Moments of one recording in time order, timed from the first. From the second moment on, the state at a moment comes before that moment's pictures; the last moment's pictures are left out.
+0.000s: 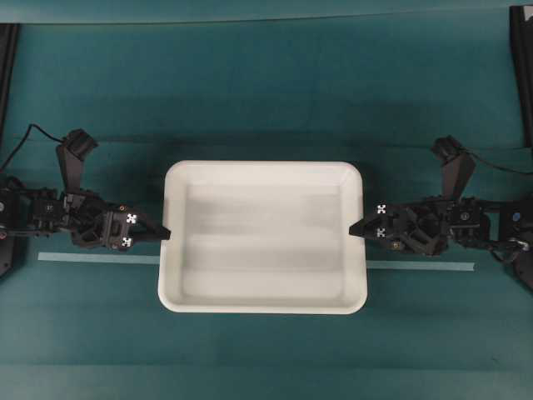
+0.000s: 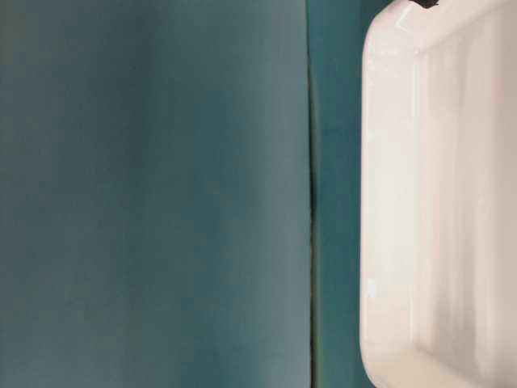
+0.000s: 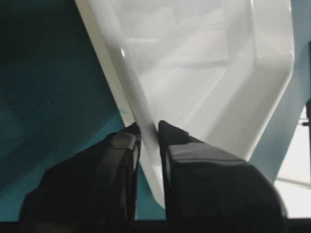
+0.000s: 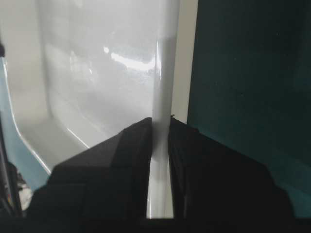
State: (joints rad) left arm 0.04 -0.08 1.26 0.02 -0.67 -1.24; right arm 0.05 -0.05 1.21 0.30 -0.52 1.29
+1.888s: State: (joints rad) left arm 0.06 -0.52 1.11 0.02 -0.12 -1.40; right arm -0.10 -0.52 1.05 0.29 0.10 1.23
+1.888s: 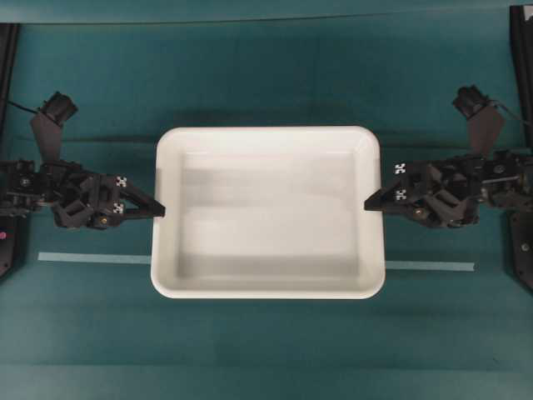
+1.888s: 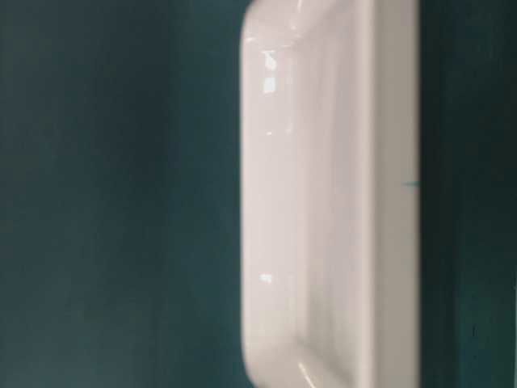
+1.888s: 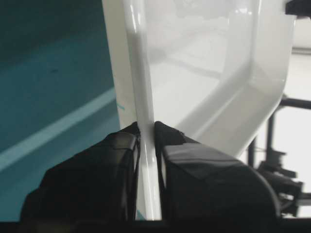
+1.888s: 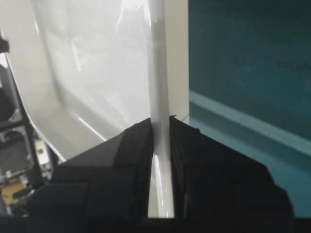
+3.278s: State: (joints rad) left arm 0.01 -0.69 0.82 0.02 0.12 -1.49; right arm -0.12 -0.78 0.74 0.28 0.54 1.26
